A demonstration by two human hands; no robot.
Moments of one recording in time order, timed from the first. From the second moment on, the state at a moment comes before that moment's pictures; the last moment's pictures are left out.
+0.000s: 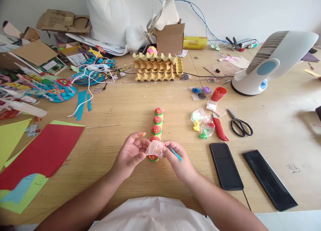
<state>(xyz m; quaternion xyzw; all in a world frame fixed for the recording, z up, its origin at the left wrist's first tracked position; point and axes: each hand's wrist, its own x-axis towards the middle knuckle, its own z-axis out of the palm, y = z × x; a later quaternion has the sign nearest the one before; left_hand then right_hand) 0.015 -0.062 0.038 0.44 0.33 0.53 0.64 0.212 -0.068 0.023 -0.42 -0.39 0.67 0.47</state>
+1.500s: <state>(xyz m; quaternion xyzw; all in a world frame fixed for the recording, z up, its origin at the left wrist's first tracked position) 0.021 -0.073 0.036 0.54 0.41 0.50 0.54 0.250 -0.042 0.055 -0.47 -0.73 0.34 0.36</state>
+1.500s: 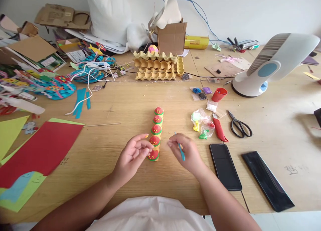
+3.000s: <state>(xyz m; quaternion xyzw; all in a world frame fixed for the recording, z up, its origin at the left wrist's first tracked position) 0.009 -0.064 0.054 0.22 0.29 0.27 0.89 0.236 -0.063 0.050 -0.30 -0.81 0.16 0.48</state>
